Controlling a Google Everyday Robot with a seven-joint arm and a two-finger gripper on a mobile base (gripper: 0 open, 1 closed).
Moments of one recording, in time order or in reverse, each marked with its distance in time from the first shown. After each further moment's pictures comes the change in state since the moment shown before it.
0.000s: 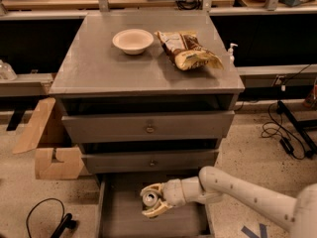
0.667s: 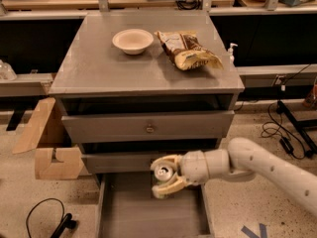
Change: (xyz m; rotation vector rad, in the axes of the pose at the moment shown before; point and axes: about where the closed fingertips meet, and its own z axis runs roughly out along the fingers) arm -0.192 0.008 -0.102 0.032 -0.075 0.009
